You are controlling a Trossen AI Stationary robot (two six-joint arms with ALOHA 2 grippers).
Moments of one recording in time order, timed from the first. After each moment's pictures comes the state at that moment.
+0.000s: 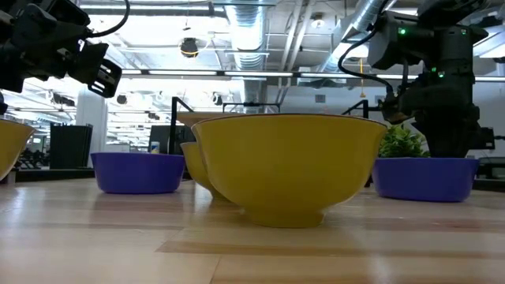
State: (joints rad) left arm 0.06 0.17 0.01 0.31 0.52 -0.16; right arm 0.08 1.35 0.67 -0.77 -0.05 0.85
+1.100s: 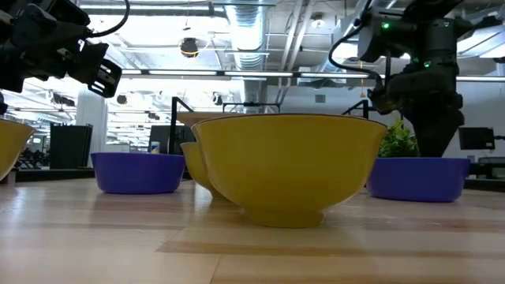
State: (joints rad) left arm 0.06 0.17 0.01 0.31 0.52 -0.16; right arm 0.00 1.35 0.75 -0.84 -0.08 0.75
